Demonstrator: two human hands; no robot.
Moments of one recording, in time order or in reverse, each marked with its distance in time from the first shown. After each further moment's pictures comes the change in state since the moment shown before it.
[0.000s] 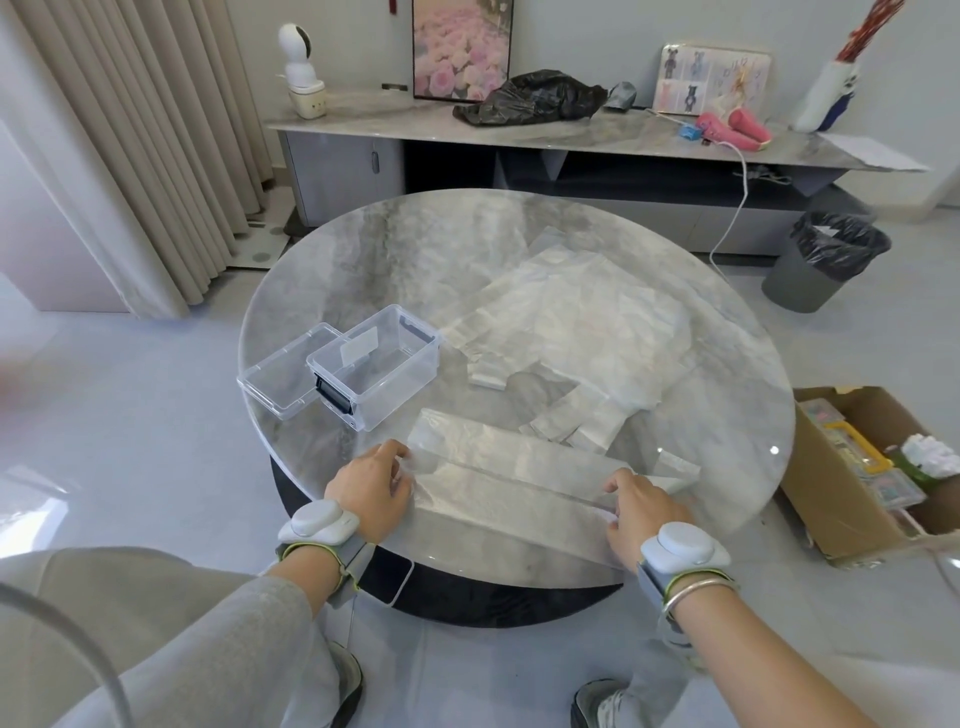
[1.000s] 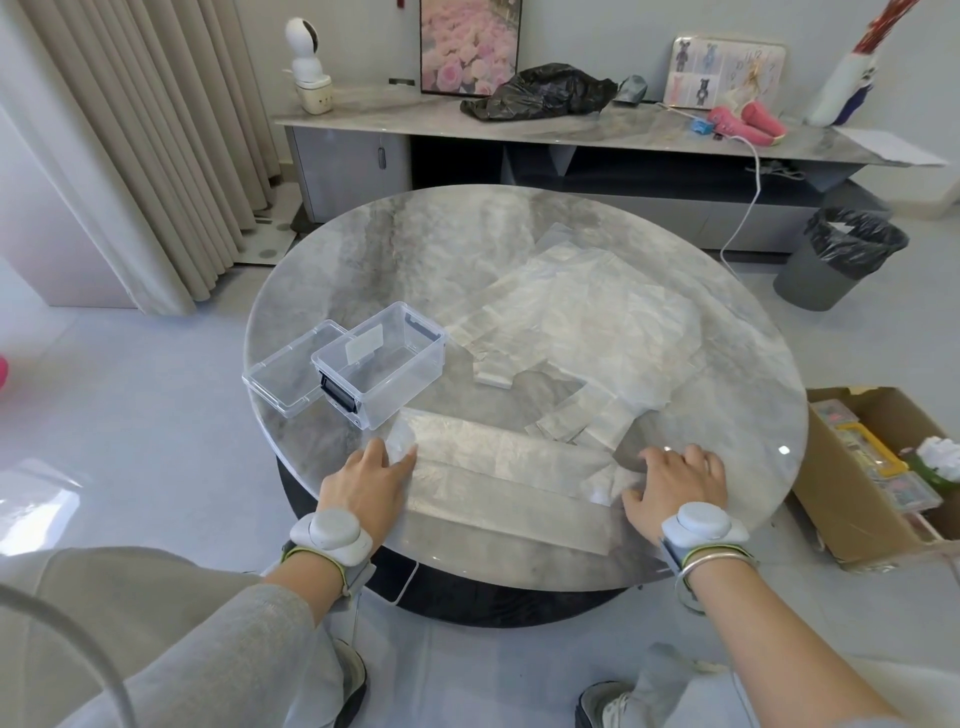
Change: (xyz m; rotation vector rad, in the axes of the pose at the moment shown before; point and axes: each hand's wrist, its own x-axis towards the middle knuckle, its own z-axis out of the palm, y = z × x) left_hand -0.007 -0.002 -0.004 0.444 -0.054 0.092; right_hand 0.031 0.024 0.003 -0.227 0.179 0.051
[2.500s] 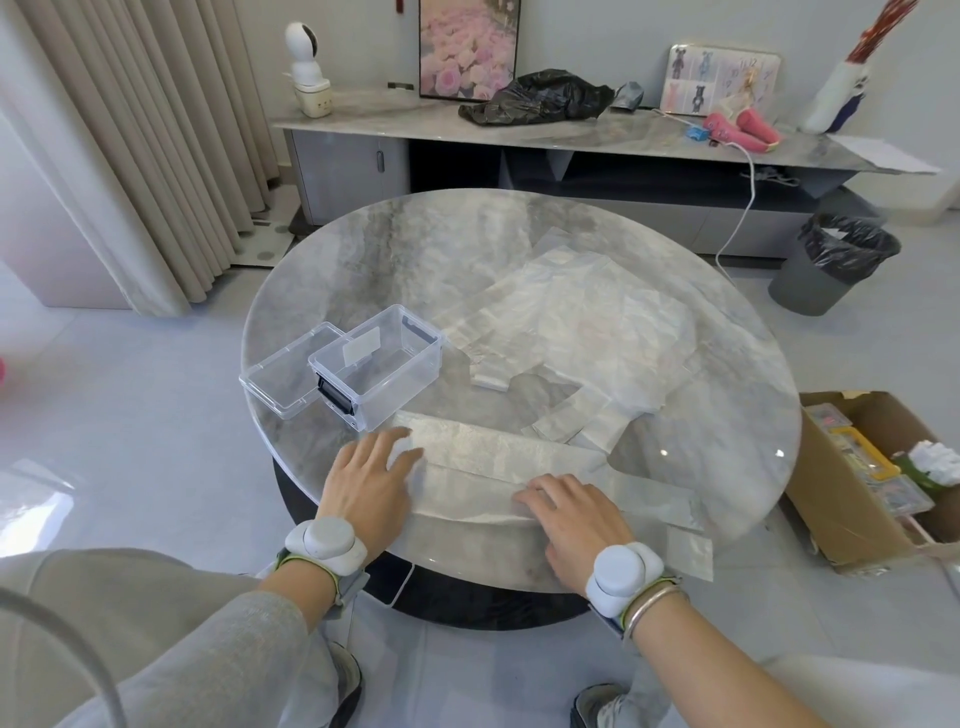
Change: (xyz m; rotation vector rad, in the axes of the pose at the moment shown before) left_hand -0.002 -0.002 0.001 -0.038 0.356 0.276; right_hand -0.041 -0.067 -0.014 0.191 0.026 -0.637
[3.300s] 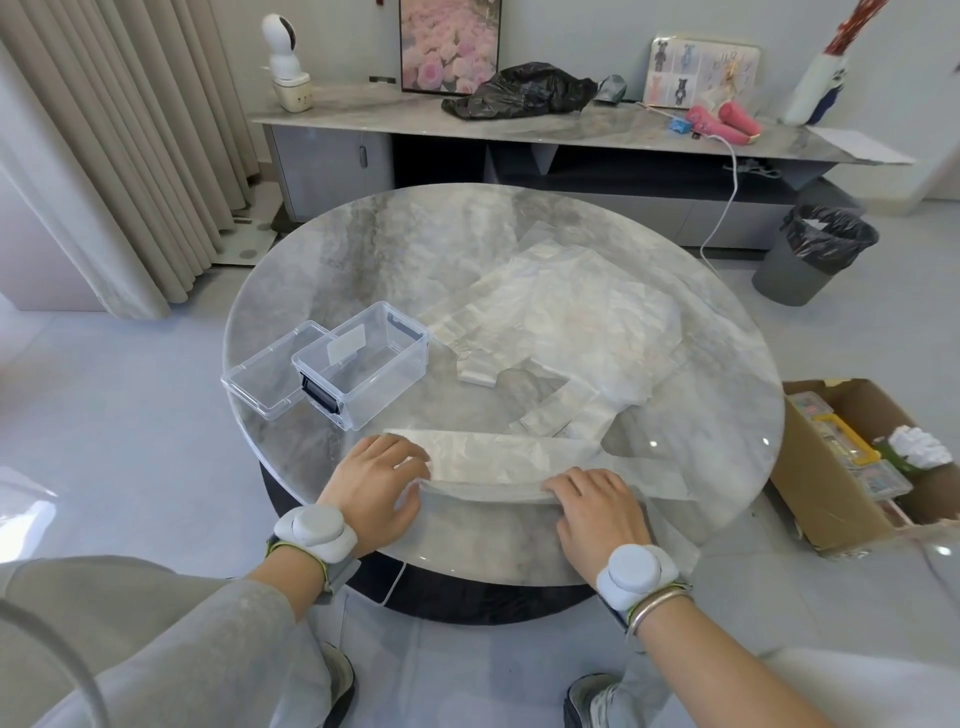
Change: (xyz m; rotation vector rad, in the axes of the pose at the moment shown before) left_hand 0.010 0.001 0.001 -0.270 -0.027 0.202; right_hand -0.013 0.015 0.008 0.043 0.212 0.210
